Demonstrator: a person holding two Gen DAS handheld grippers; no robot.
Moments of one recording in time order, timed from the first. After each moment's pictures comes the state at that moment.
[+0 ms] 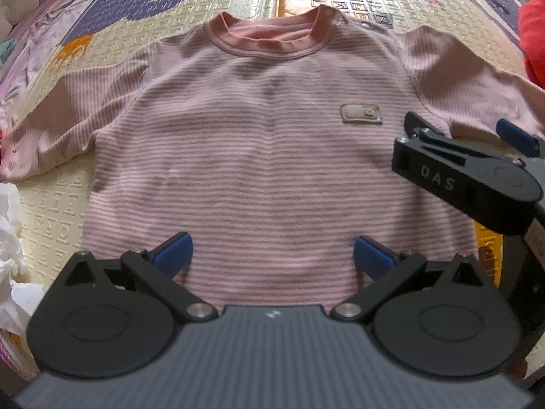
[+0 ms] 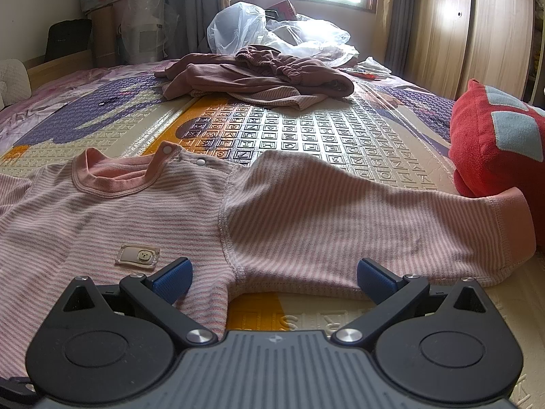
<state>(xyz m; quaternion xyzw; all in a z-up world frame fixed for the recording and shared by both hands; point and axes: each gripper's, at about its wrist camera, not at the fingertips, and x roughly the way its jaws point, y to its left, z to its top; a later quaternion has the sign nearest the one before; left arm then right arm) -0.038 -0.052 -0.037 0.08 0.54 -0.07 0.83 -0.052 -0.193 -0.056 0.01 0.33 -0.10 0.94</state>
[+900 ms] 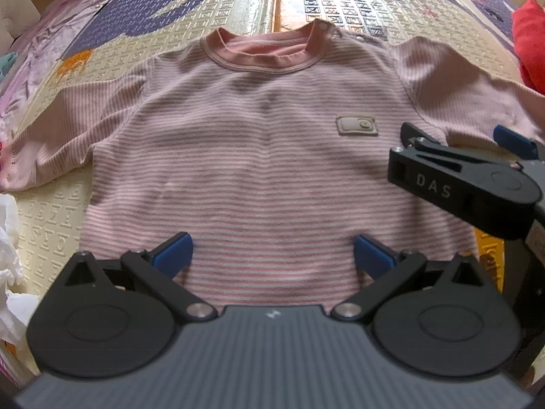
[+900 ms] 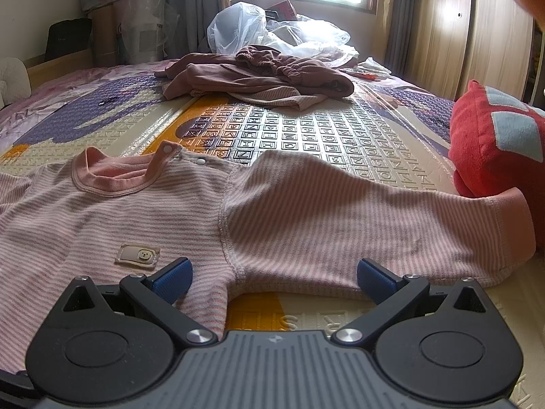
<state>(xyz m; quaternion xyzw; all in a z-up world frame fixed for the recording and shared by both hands) -0.038 -0.054 -0.039 0.08 0.52 -0.08 0.85 -0.052 -0.191 -0.057 0.01 0.33 -0.10 0.94</state>
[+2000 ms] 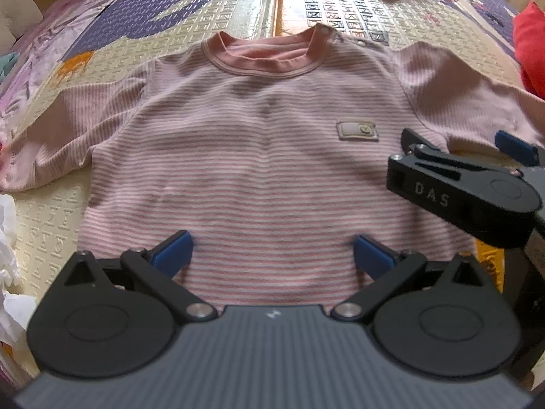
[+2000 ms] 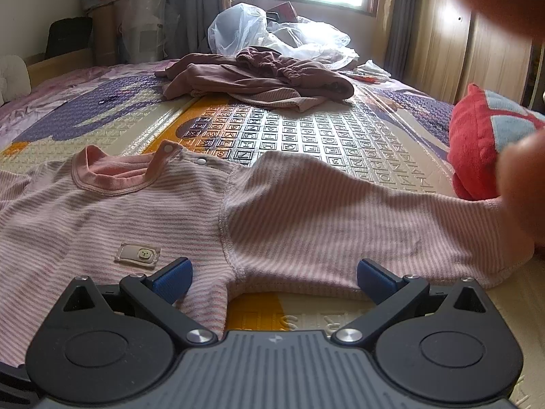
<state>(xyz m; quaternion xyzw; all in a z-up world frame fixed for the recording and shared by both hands) -0.038 -0.055 -0.039 0.07 0.51 -0.07 0.85 -0.053 -0.188 -0.057 -0.01 0.33 -0.11 0.94</state>
